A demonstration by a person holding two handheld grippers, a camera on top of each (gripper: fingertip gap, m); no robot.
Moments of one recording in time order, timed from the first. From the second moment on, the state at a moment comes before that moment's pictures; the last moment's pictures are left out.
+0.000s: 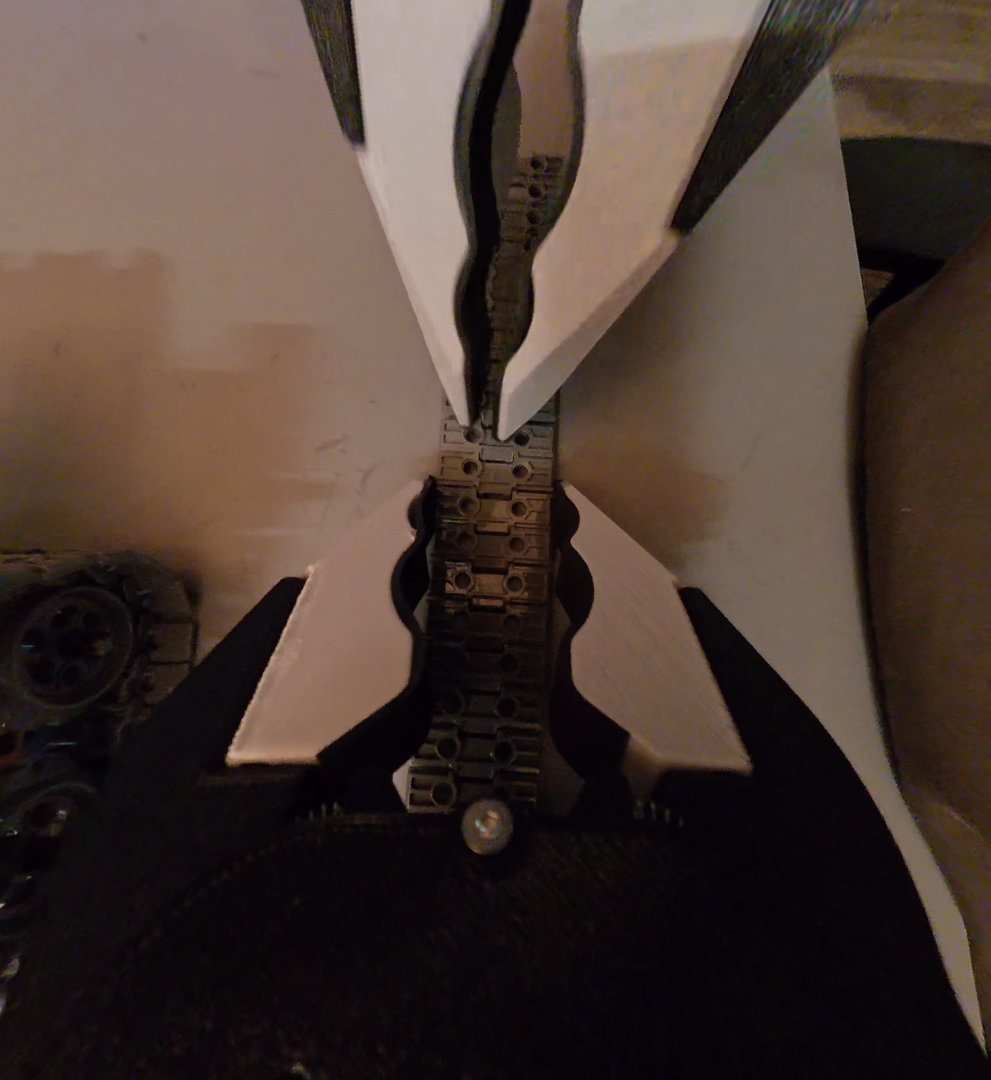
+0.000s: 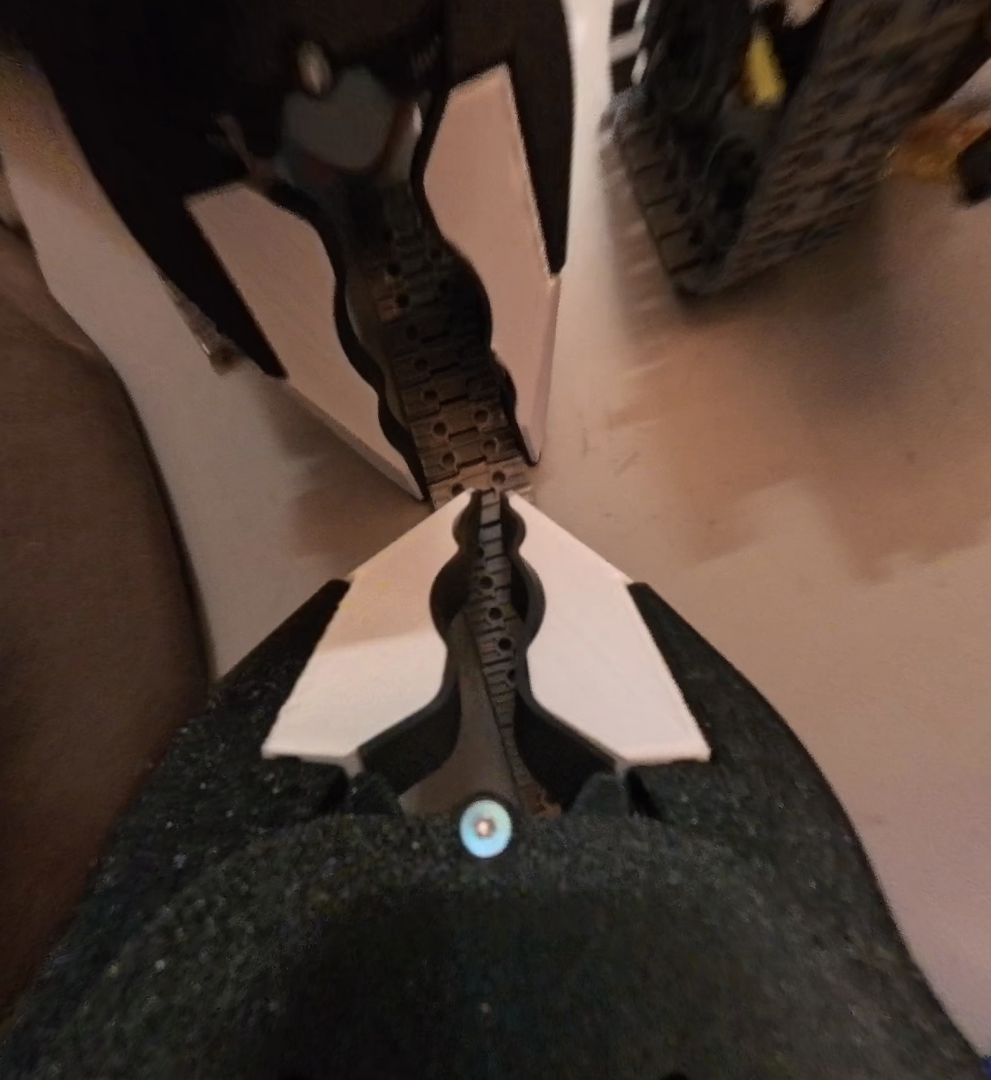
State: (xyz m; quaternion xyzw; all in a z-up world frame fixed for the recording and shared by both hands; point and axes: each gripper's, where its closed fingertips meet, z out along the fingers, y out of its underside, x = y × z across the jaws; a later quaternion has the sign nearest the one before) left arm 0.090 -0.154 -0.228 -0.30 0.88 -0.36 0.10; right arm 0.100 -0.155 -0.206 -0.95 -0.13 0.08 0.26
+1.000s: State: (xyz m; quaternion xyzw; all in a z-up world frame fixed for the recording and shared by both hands) left arm -0.013 -0.043 -0.226 -0.41 0.85 -0.32 0.09; right arm -0.039 -0.093 -0.217 -0.87 -0.28 0.12 0.39
